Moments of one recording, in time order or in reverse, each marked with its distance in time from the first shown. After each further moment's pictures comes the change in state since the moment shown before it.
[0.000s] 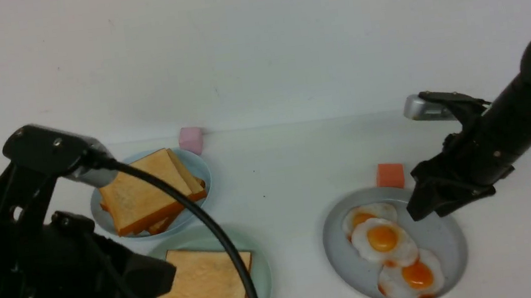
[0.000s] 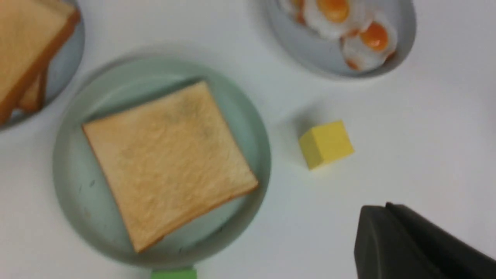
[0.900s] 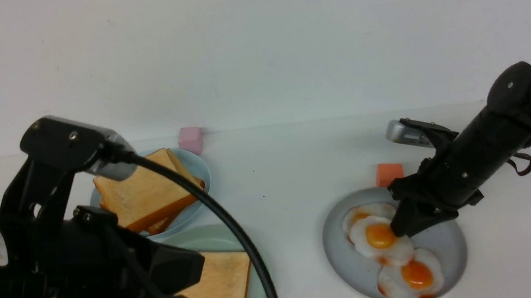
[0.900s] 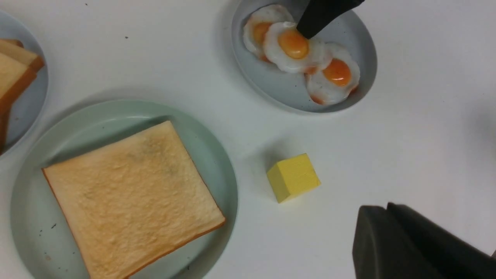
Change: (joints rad) right arm -0.001 0.160 -0.029 0.136 -0.038 -0.049; left arm -0.069 0.000 0.003 -0.023 -0.071 -0.019
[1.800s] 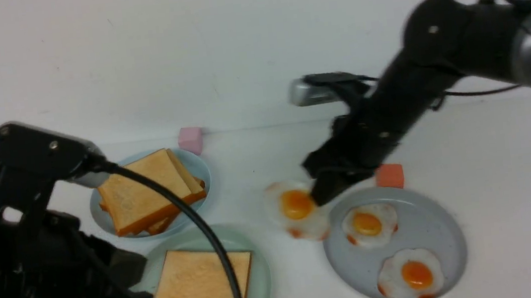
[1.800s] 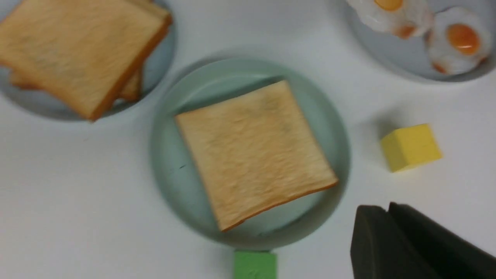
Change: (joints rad) right arm 0.347 -0.069 -0.307 -0.126 0.127 0.149; left arm 0.000 -0.025 0.000 0.427 0.081 -0.325
